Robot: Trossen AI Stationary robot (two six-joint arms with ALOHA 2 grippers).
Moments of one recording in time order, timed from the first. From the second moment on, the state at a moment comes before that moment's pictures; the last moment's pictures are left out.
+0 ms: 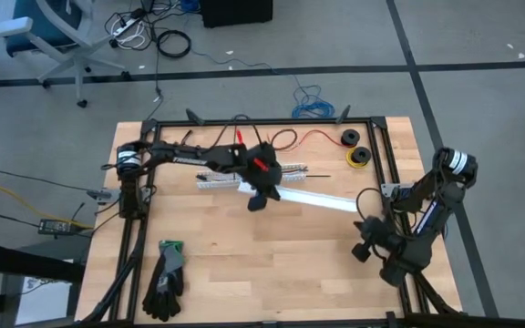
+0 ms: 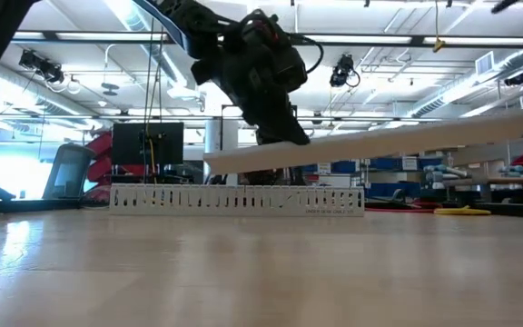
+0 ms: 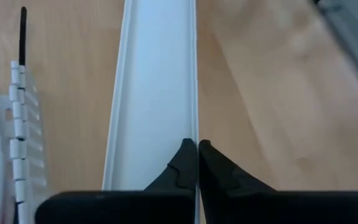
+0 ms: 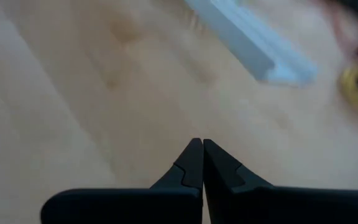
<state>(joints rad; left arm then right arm) 0.21 1.89 1.33 -0.27 0.49 0.18 1.14 1.50 0.74 -1.24 0.77 1.99</state>
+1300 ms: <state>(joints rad) 0.38 1.89 1.33 -0.45 0.99 0.15 0.93 1.50 0.74 -1.36 1.15 1.72</state>
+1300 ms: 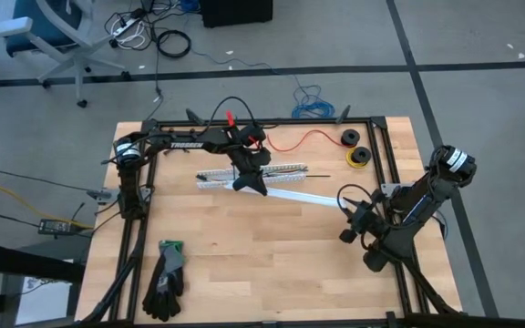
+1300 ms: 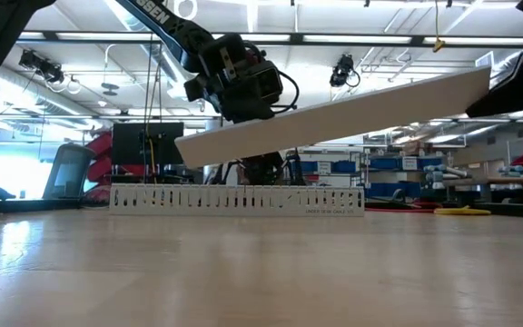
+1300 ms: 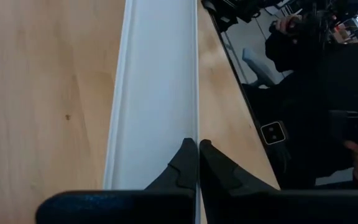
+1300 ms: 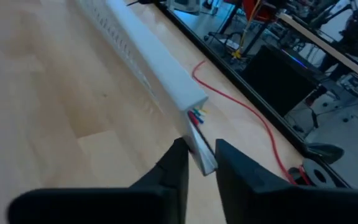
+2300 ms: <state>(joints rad) 0.38 1.89 1.33 -0.11 0.62 0.31 0.94 1.50 0.74 -1.18 1.11 2.02</state>
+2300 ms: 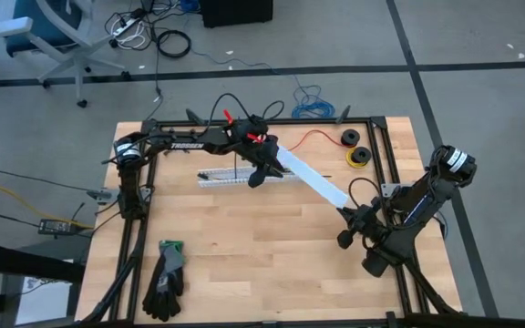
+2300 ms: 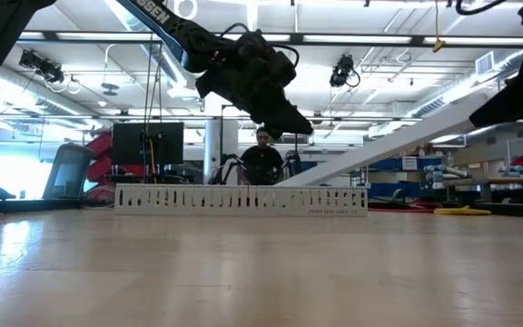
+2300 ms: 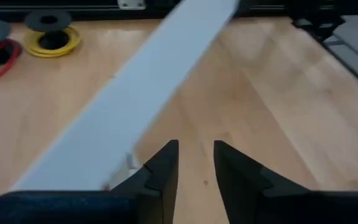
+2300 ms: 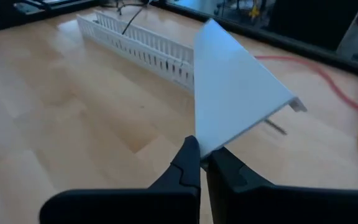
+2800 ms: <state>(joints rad) 0.32 1.89 1.33 -0.03 0.23 0.65 0.92 1.50 0.74 -0.95 1.03 2.05</state>
